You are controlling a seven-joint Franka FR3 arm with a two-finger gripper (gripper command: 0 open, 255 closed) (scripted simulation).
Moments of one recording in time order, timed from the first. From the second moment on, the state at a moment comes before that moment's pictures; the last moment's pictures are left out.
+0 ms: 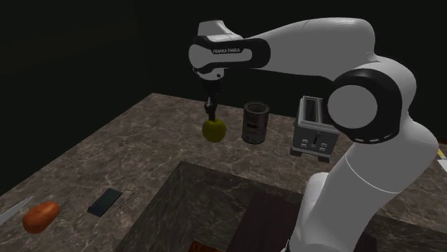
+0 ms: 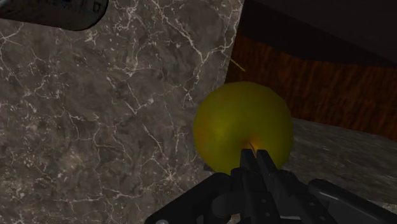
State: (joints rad) arm 0.10 -0.20 -0.47 -1.96 -0.04 1.75 -0.68
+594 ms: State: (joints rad) arm 0.18 -0.09 -0.37 -1.86 0.03 1.75 -0.50
